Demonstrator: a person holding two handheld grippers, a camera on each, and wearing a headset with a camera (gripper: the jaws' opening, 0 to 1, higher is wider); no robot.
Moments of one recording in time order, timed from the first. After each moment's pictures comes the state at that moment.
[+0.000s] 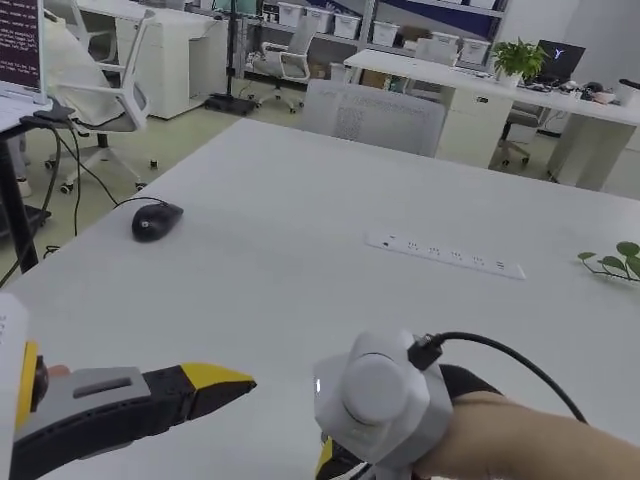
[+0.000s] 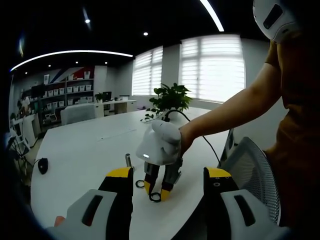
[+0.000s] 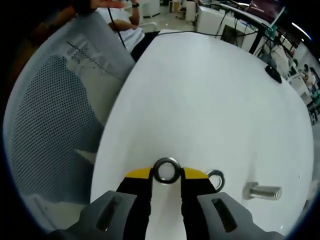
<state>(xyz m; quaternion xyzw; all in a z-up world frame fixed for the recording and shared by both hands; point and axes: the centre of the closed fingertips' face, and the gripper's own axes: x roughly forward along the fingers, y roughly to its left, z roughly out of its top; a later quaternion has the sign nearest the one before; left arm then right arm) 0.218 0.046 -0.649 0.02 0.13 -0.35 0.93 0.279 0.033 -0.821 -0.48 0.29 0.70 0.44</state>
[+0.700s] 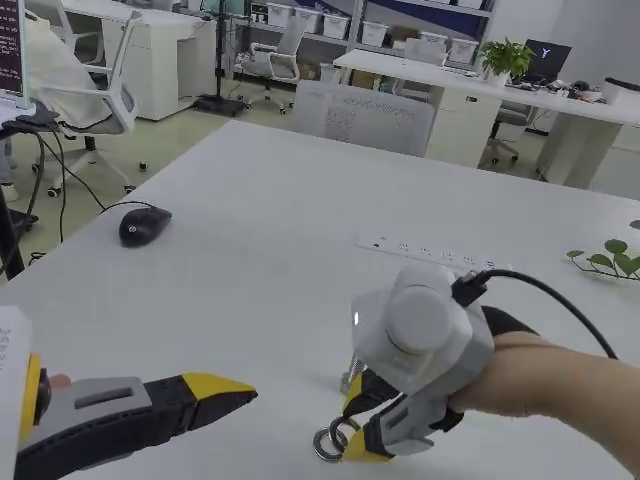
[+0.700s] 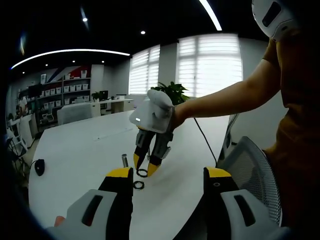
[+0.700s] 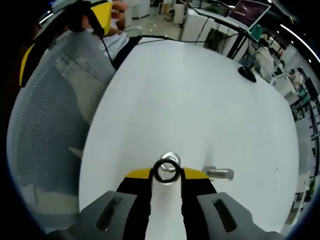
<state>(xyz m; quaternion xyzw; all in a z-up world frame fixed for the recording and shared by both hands) 0.224 0.040 -0.652 0.02 0.14 -0.36 0.92 0.348 0.023 -0.767 -0.49 0.26 0.66 0.50</state>
